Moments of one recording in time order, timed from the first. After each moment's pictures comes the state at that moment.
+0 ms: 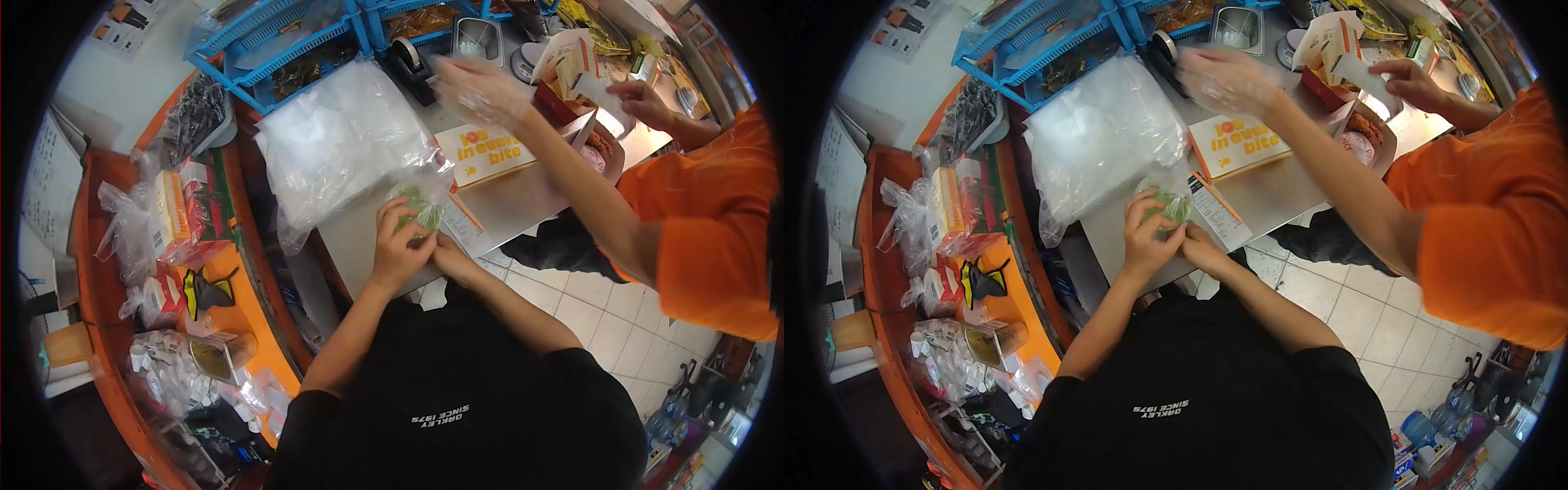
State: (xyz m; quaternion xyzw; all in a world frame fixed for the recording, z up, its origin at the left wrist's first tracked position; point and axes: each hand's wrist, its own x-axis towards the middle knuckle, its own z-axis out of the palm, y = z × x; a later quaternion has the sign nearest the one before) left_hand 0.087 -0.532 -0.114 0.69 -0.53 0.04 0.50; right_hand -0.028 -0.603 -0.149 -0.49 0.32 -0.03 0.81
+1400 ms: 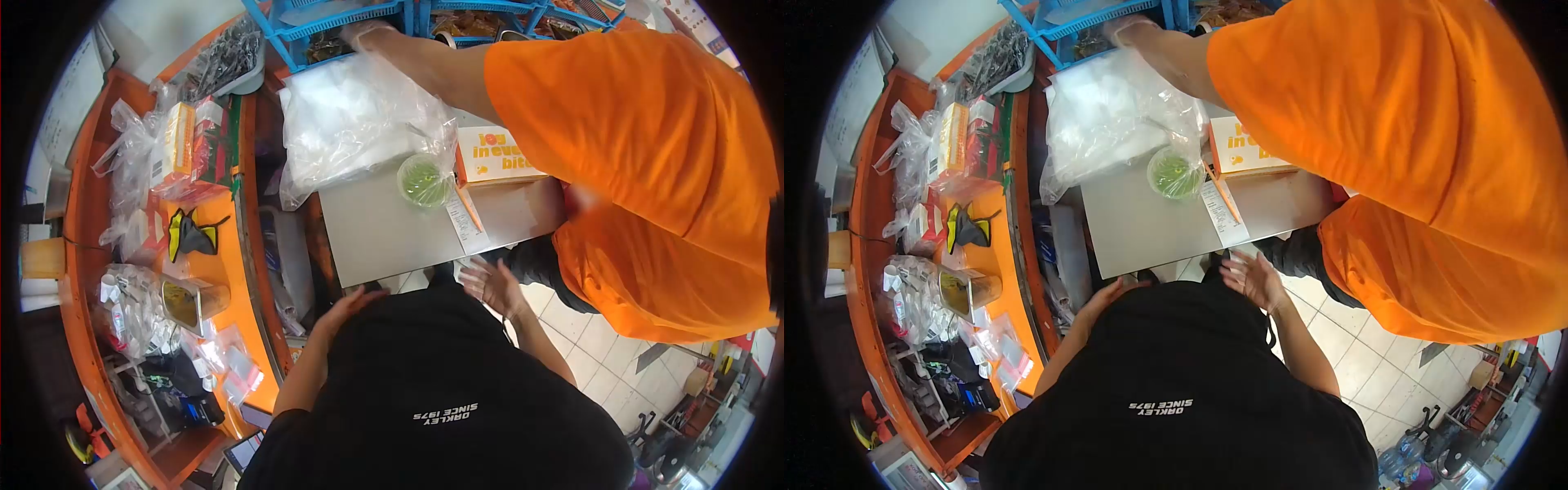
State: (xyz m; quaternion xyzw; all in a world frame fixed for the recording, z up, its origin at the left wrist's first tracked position) left_hand 0.054 -0.343 -0.190 0.42 0.06 -0.72 0.55; right_hand -0.186 -0.645 -0.214 -0.17 0.24 0.00 0.96
